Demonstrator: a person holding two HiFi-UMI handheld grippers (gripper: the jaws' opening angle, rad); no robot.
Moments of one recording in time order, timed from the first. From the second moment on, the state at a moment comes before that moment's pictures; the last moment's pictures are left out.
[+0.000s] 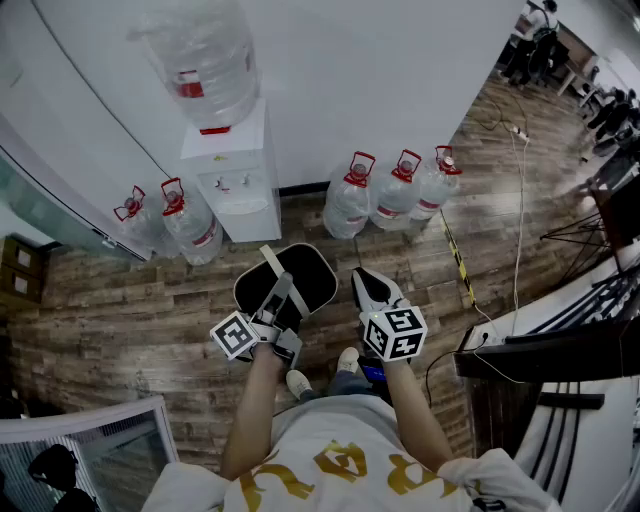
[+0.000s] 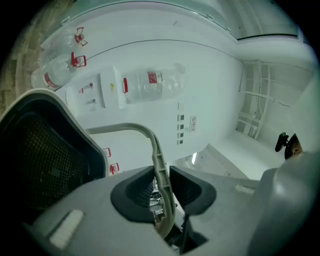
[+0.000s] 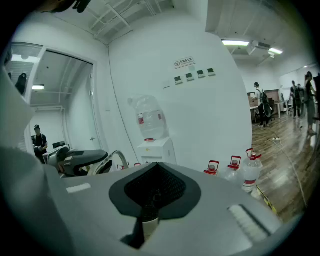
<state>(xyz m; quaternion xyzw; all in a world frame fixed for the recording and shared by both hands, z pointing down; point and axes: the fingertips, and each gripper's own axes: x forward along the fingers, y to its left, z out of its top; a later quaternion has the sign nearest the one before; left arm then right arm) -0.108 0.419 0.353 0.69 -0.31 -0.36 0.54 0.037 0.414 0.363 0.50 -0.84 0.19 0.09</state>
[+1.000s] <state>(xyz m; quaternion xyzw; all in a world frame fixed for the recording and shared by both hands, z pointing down) -0.074 0.371 0.336 0.69 -0.35 -0.38 0.50 0.092 0.360 0.336 0.47 -0.86 0.15 0.08</state>
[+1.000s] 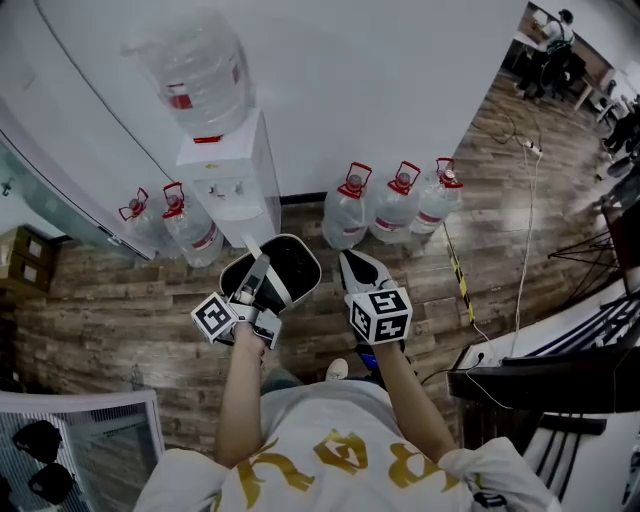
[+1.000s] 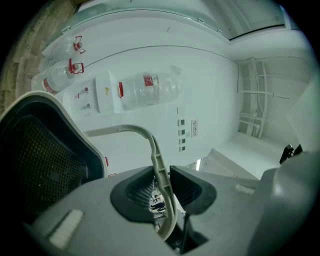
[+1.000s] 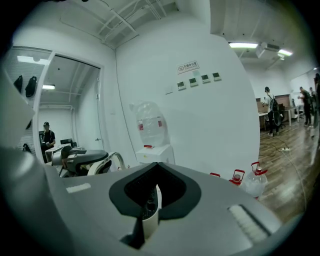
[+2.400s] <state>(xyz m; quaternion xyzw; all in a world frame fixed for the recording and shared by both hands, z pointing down) -0.034 -0.014 0.409 0.71 -0.30 -0.31 0.56 0.105 0.009 0.399 0.53 -0.82 0.17 0.12</state>
